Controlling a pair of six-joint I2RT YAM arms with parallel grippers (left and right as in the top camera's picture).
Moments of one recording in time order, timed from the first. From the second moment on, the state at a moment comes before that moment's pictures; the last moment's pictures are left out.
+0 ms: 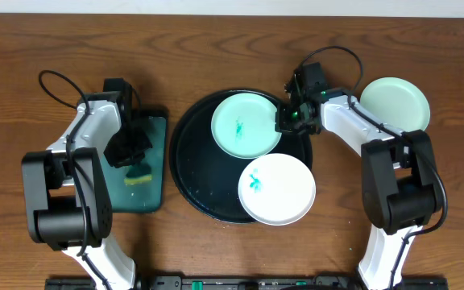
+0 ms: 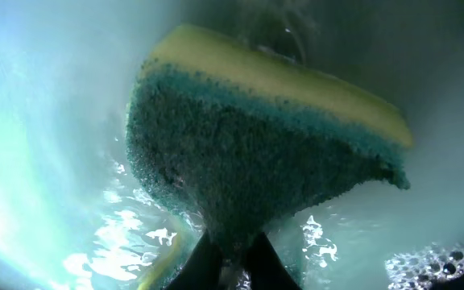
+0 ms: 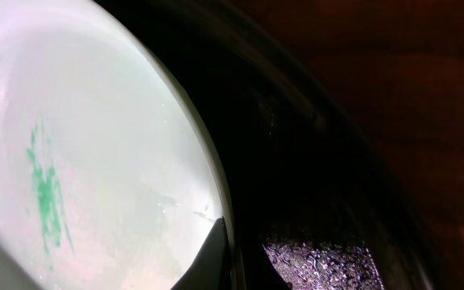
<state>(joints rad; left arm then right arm) 0.06 1.91 1.20 -0.94 -0.02 -0.45 0.28 2.05 1.33 -0.54 -0.29 0.37</state>
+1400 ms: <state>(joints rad) -0.12 1.32 1.19 -0.88 -0.04 -0.27 0.31 2.04 1.33 -0.58 -0.22 0.23</state>
